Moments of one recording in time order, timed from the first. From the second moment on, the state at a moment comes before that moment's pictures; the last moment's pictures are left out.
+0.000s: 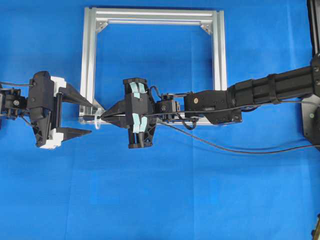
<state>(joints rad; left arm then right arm) -0.08 -0.18 1.26 -0.08 -0.58 -0.05 0.01 0.45 0.35 -0.05 -0.44 0.07</state>
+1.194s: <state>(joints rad) -0.08 -0.18 1.26 -0.08 -0.57 -0.05 0.00 0.45 0.35 -0.05 -0.44 0.07</state>
